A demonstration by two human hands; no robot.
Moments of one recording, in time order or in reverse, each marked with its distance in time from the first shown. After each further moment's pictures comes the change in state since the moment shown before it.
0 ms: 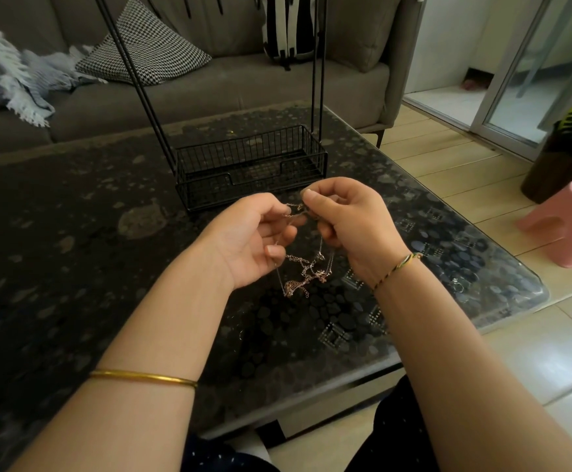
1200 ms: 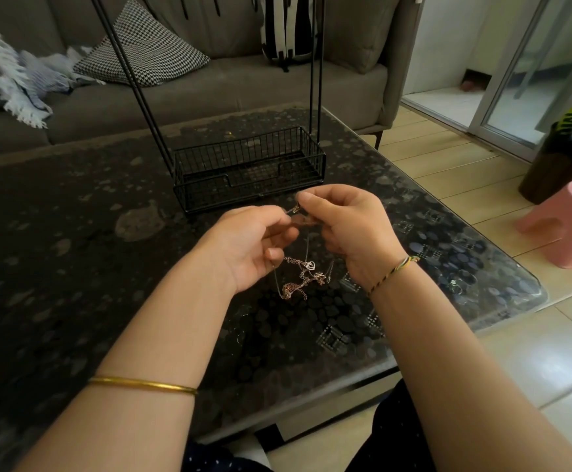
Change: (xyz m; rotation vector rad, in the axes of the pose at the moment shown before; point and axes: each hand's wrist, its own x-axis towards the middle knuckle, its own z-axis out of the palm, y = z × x) left_hand 0.002 -0.004 0.004 0.054 0.034 0.082; right_hand -0.005 -0.006 0.002 0.085 0.006 0.088
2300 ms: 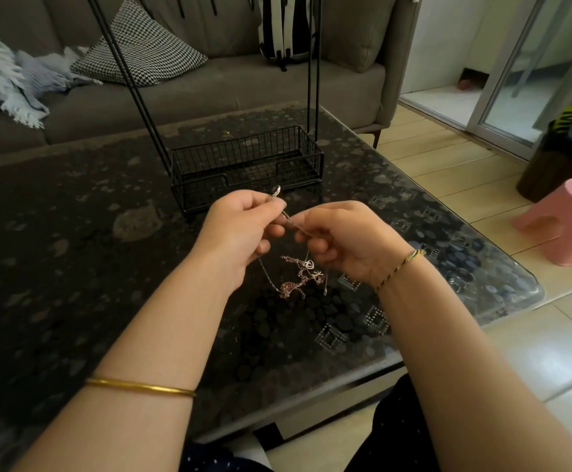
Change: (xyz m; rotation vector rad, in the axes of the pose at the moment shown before) left_hand 0.006 -0.002 -0.002 0.243 0.130 0.270; right_hand 0.004 -0.001 -0.004 0.009 -0.196 0.298
